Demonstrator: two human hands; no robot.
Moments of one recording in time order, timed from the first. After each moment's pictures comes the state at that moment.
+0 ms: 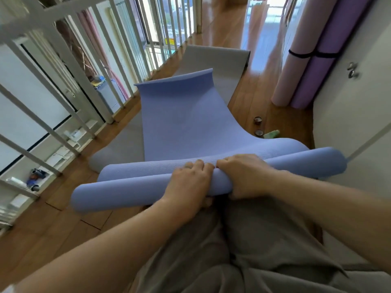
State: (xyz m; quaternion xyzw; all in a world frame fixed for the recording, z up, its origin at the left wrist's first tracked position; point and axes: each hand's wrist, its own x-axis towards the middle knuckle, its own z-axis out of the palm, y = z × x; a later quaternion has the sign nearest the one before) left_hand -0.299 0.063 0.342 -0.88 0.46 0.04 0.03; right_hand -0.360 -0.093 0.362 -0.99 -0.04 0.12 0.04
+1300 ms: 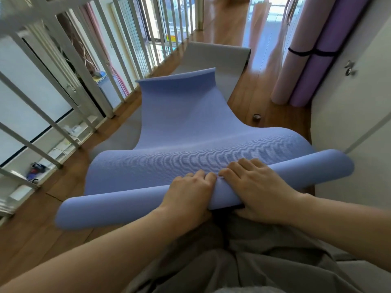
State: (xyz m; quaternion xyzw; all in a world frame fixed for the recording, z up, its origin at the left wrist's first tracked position) left_hand -0.350 0.082 0.355 -0.88 0.47 0.07 0.01; right_hand -0.428 -0.085 0.347 -0.99 -0.11 -0.04 -0.03
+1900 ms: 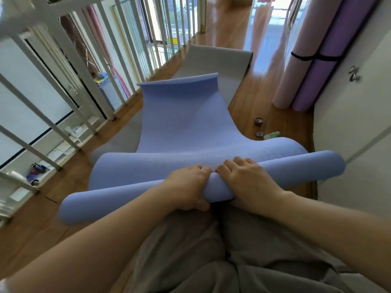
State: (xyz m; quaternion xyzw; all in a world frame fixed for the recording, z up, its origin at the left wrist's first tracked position) left_hand -0.299 0.064 0.359 -0.87 0.44 0.21 0.00; right_hand -0.389 -0.085 0.344 -1.00 -0.08 -0.01 -0.04
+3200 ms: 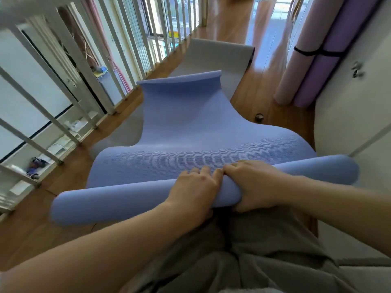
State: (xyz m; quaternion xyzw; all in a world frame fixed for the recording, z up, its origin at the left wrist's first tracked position) left_hand -0.336 0.068 0.356 -0.87 0.49 0.05 0.06; right_hand -0.393 -0.086 0.373 -0.99 -0.07 0.14 0.06
